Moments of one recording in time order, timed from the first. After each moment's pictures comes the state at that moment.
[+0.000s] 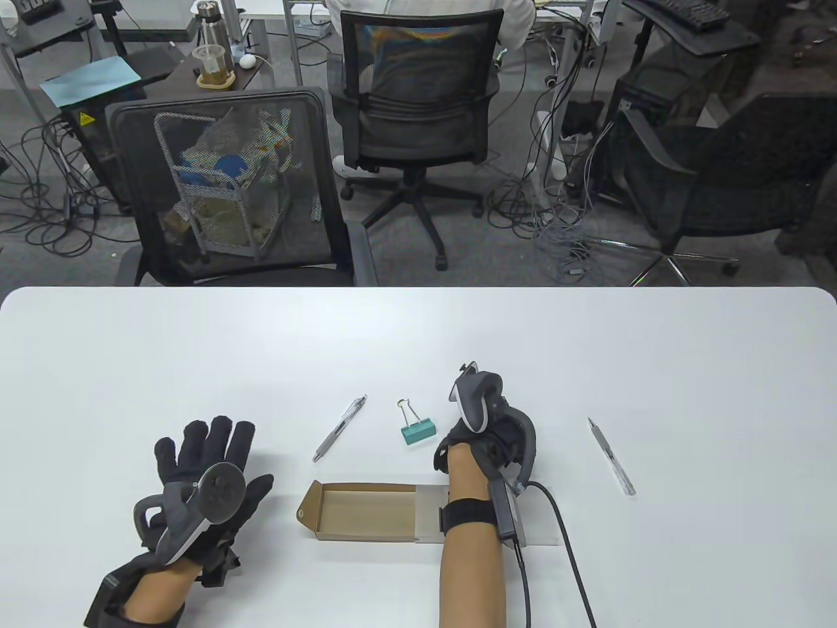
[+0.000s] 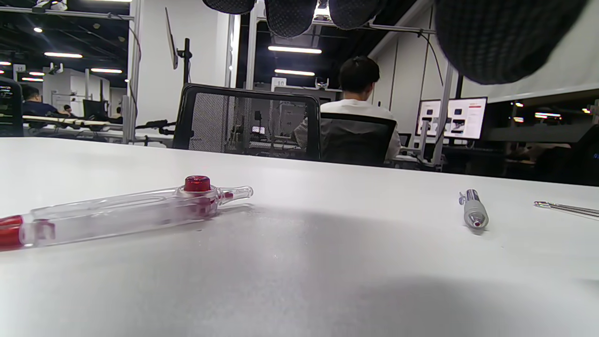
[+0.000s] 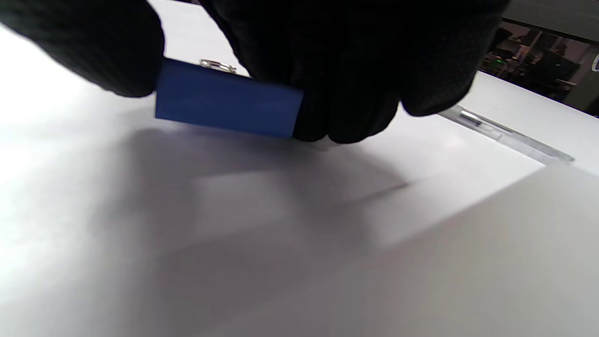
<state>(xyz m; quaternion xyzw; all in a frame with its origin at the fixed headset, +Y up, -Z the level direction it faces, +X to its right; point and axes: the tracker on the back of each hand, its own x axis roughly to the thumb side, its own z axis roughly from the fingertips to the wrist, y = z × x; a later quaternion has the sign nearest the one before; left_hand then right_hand) -0.296 -0.733 -0.299 0.07 0.04 0.04 1.00 0.078 -0.717 -0.405 0.33 -0.17 -0.93 0.06</state>
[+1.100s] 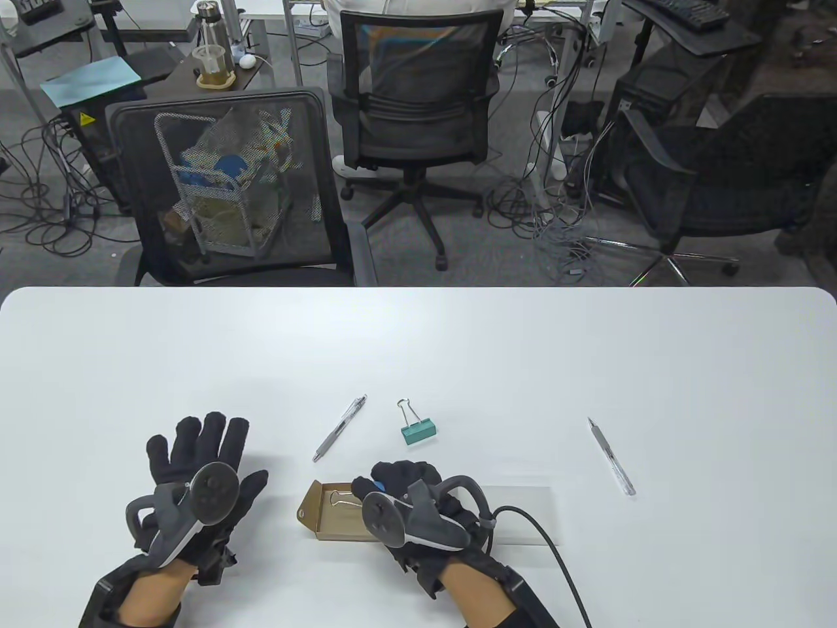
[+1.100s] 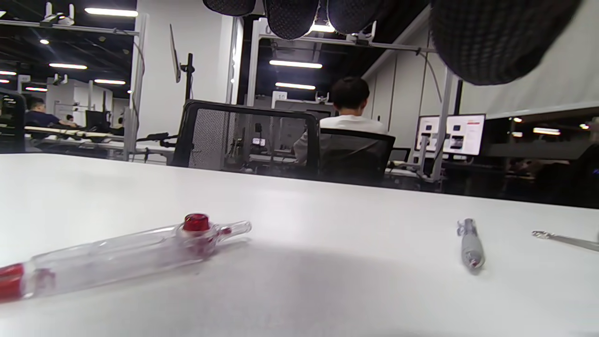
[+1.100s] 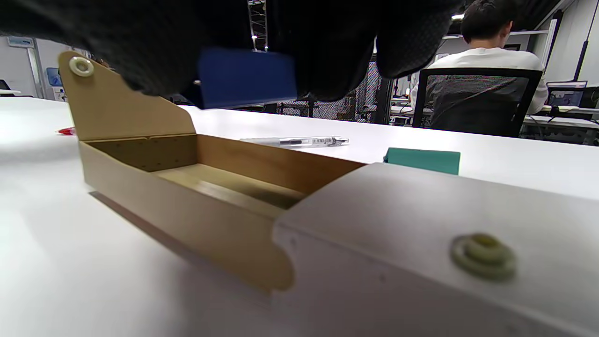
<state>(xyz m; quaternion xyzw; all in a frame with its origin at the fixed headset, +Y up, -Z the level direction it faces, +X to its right) -0.297 -0.716 -0.292 0.10 0.04 0.05 0.99 -0.014 -0.712 -0.286 -0.25 0.00 -0.97 -0.01</state>
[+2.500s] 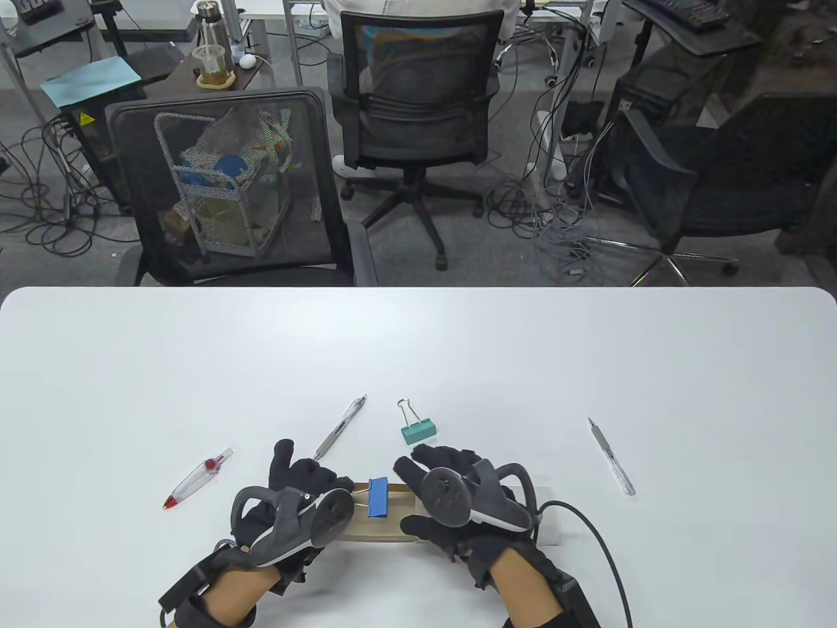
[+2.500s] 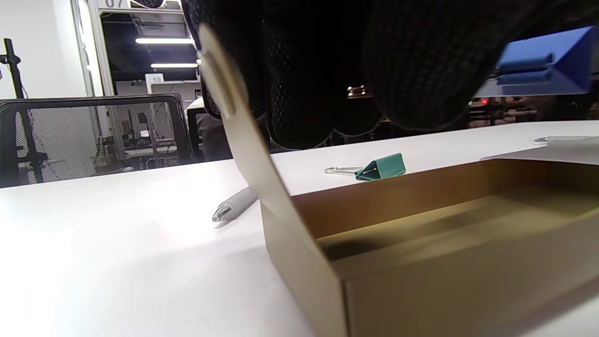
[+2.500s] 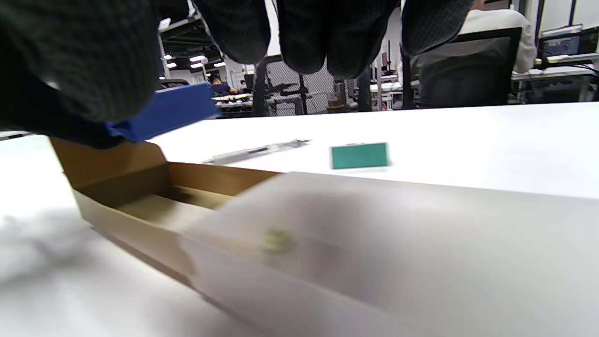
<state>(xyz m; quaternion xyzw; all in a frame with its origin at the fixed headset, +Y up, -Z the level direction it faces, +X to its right) -0.169 -0.724 -0.288 0.05 -0.15 -0.04 0.99 0.066 -0.714 -0.305 -0.23 -0.05 -0.97 -0.07</state>
